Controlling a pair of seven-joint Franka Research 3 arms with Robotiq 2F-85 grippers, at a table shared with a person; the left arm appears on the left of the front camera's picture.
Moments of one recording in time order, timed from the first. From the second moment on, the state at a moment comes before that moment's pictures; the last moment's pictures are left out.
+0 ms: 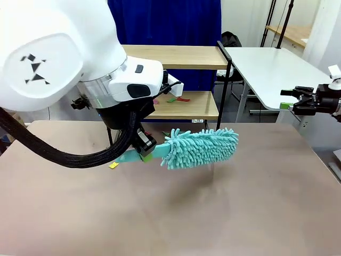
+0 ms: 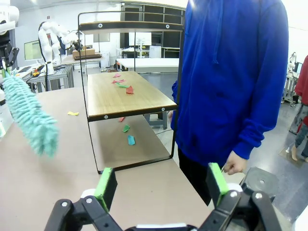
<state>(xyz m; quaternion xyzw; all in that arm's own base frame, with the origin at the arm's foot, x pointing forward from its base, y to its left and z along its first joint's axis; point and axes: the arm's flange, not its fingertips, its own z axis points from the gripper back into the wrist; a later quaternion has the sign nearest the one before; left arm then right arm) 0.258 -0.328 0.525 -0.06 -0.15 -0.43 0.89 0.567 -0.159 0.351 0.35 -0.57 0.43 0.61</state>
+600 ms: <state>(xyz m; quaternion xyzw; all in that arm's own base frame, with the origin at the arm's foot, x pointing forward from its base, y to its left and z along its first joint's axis) 0.252 -0.374 0.473 -0.06 -0.19 -0.27 0.94 0.566 -0.159 0.351 0.35 -0.57 0.43 0.61</state>
